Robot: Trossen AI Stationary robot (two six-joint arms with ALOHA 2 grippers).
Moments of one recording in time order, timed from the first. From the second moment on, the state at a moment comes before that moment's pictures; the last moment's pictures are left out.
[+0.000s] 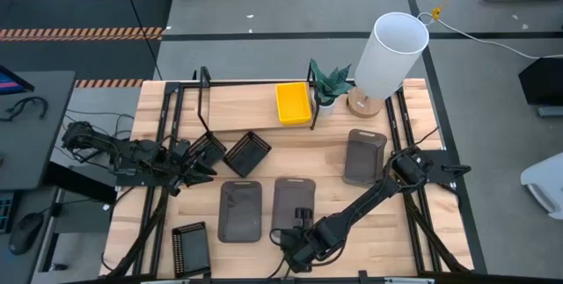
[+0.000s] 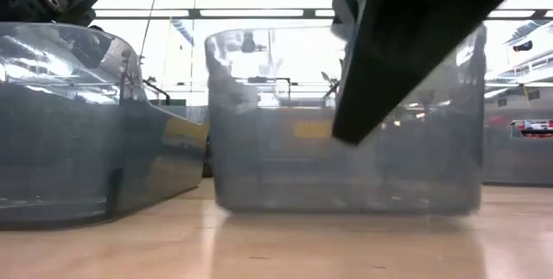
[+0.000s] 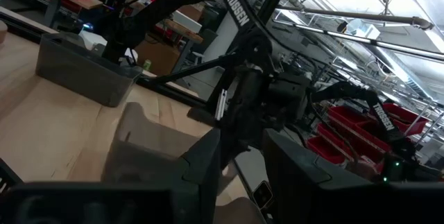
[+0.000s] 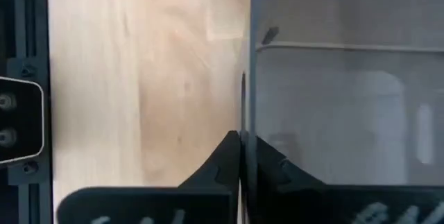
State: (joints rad) left arm -0.32 0.19 0.04 0.28 -0.04 -0.53; right arm 0.61 2.23 1.77 -0.79 0.28 0.65
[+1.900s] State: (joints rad) left arm -0.32 0.19 0.04 0.28 -0.04 -0.53; right arm 0.59 1.35 0.99 -1.24 0.34 0.86
